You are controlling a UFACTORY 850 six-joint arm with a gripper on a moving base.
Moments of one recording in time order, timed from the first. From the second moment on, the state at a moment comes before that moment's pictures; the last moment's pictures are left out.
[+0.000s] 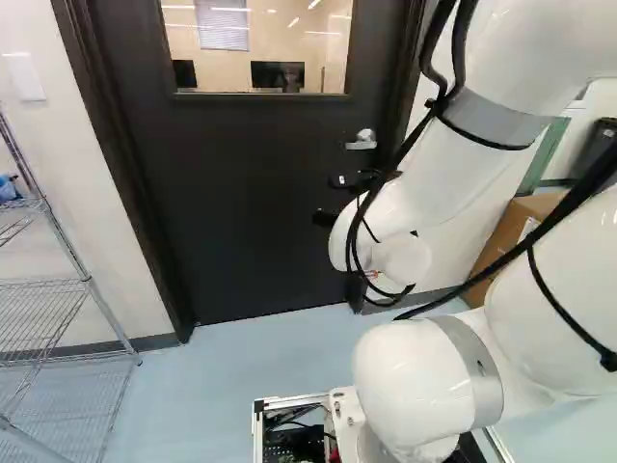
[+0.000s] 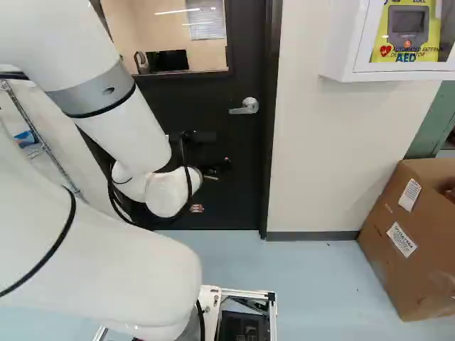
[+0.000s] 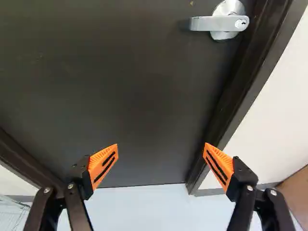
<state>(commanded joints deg) 0.0 14.4 -6.4 0.0 50.0 0.0</state>
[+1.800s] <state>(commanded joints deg) 0.0 12.7 -18.3 0.0 50.0 0.0</state>
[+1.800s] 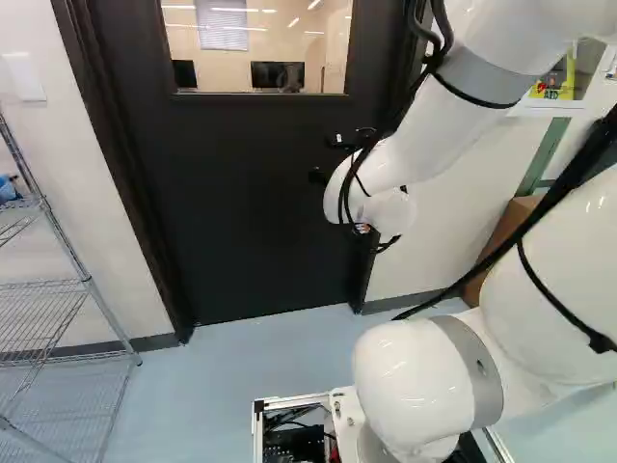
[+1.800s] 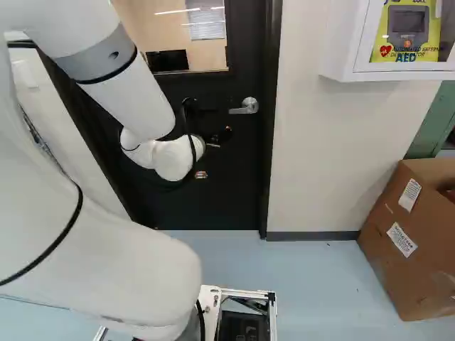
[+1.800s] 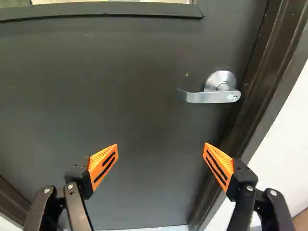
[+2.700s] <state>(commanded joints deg) -0.7 11.2 -25.6 -0.6 50.0 0.0</state>
